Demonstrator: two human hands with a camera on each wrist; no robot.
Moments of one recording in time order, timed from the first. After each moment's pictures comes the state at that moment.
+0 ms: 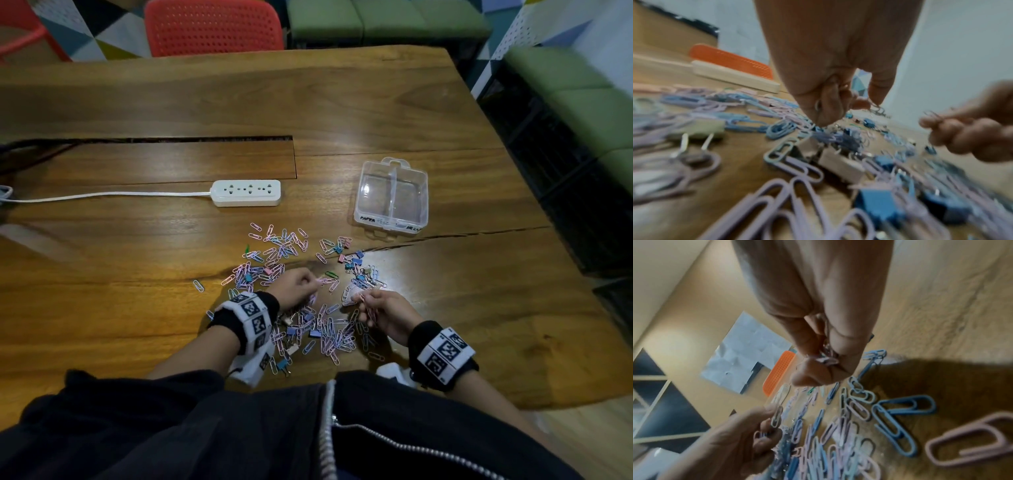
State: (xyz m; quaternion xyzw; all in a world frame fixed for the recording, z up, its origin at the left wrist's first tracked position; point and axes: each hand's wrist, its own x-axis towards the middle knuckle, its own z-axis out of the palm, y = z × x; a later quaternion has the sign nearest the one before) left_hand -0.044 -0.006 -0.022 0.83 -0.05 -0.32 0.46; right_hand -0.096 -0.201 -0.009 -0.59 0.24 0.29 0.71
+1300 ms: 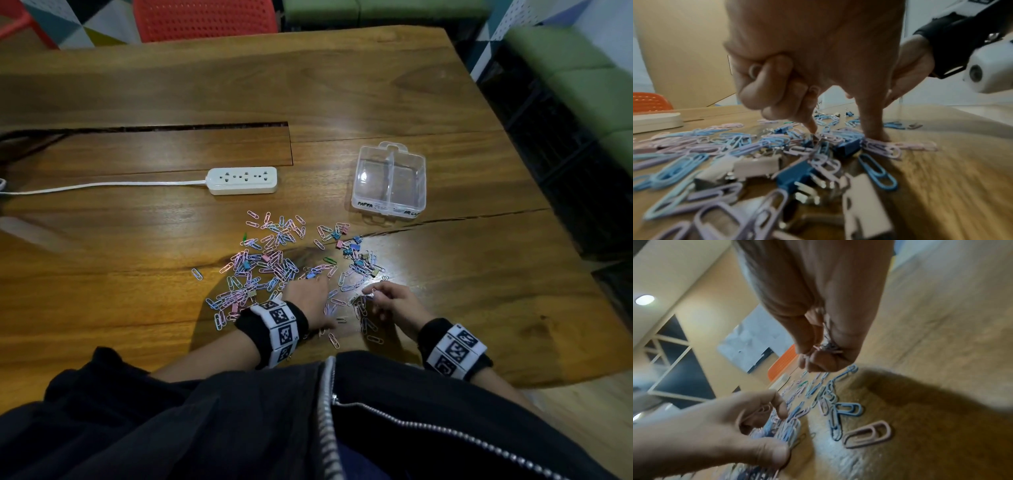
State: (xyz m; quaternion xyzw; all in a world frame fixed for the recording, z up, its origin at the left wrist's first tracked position) left_hand -0.084 -0.042 -0.014 0.95 -0.20 -0.24 -0.03; right_hand -0.121 -0.213 -0.003 -0.72 0.20 0.25 0.61
